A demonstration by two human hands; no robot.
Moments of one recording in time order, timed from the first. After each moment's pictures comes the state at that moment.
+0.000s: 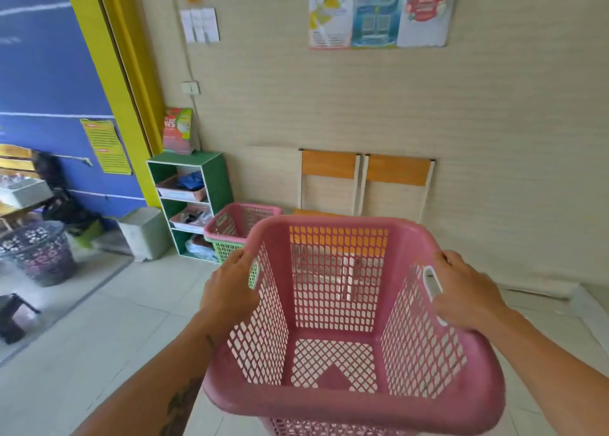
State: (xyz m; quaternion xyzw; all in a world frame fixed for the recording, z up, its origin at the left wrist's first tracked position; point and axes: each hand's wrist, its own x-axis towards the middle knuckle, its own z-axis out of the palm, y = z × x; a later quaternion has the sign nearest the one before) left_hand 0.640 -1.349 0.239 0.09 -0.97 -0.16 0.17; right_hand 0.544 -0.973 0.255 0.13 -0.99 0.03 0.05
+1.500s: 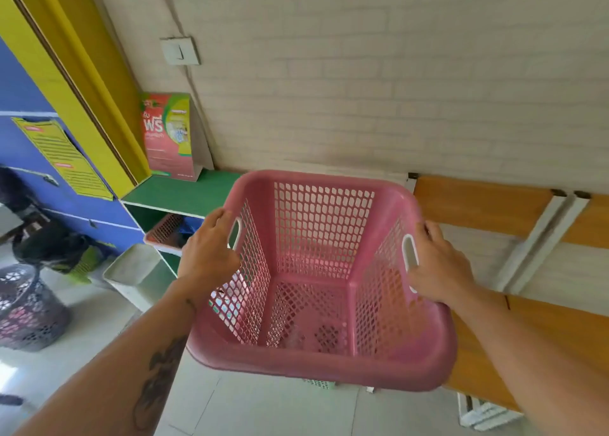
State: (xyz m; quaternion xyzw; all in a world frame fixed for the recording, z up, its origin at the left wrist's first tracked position) left_hand -0.069 -1.939 0.216 0.16 -0.97 -0.08 0.15; right_hand -0.175 -1.572 0.193 0.13 -0.98 0.12 0.01
